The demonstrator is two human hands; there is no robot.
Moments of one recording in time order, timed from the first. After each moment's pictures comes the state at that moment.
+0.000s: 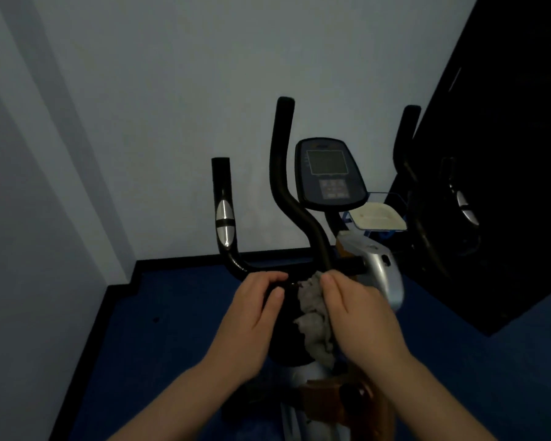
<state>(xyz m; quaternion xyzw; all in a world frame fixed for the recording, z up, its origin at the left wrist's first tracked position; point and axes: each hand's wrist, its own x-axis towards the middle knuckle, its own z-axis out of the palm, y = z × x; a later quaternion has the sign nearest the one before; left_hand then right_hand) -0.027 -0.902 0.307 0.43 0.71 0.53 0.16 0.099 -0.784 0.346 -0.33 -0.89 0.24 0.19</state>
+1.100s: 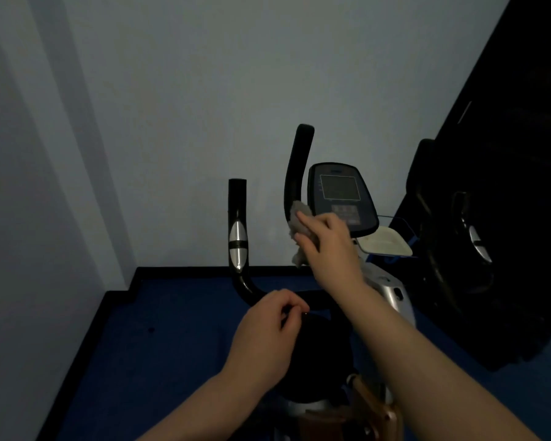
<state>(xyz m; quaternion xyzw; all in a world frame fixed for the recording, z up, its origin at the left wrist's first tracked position) -0.030 -0.880 0.325 0.39 0.74 0.52 0.16 -0.016 -0.714 0.362 -0.23 -0.90 0.19 0.30</state>
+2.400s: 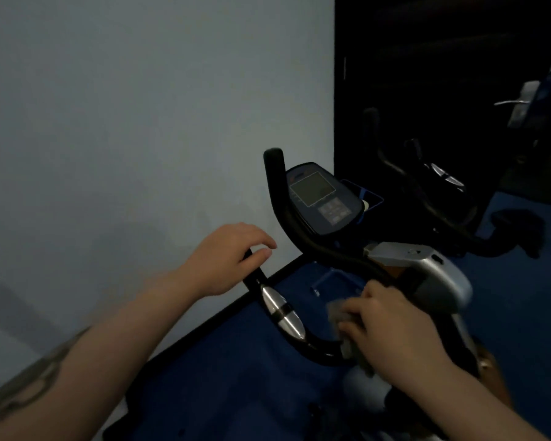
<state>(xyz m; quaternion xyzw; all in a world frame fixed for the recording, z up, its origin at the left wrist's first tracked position) -0.284 -0.796 0.420 0.82 0.55 0.17 0.00 -0.023 -0.820 0.360 -0.51 -0.84 0.09 0.14</state>
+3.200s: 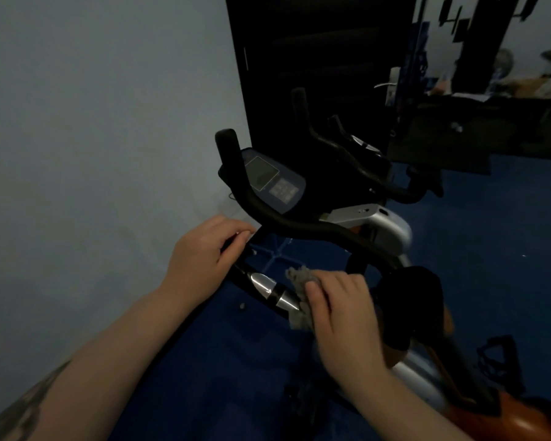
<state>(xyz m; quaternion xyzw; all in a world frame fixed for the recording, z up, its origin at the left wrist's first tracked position) -0.296 -0.783 0.385 0.83 0.43 0.37 0.00 -0.105 -0.877 0.329 -0.62 -0.64 0.09 0.45</state>
